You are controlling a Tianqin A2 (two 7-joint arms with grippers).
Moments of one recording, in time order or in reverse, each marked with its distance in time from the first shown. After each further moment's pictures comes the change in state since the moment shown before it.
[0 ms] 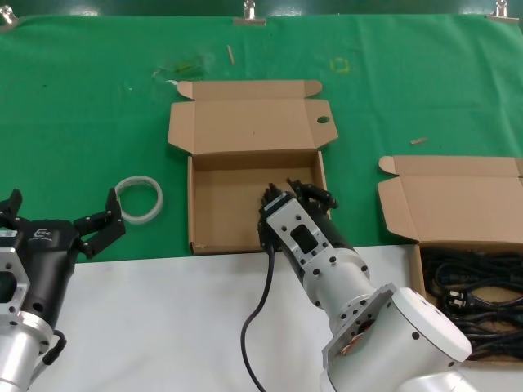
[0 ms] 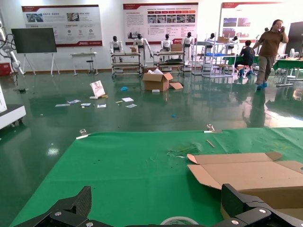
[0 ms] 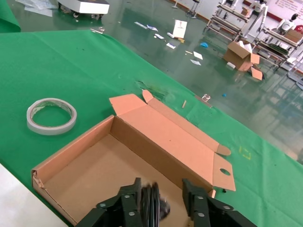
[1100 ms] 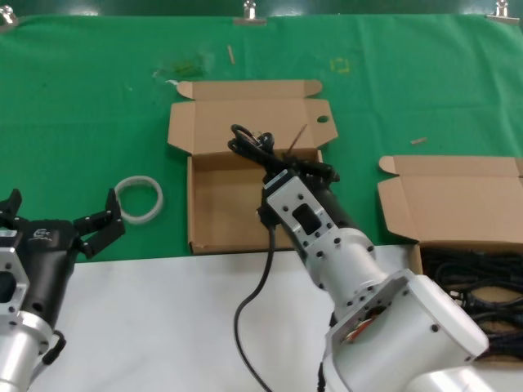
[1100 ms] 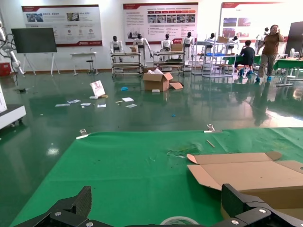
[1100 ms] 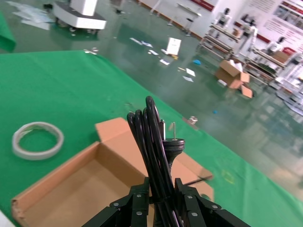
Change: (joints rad) left arm 0.000 0.000 0.000 0.000 0.000 0.000 0.000; right arm -0.021 -0.007 0.066 0.131 0.015 0.035 -0.116
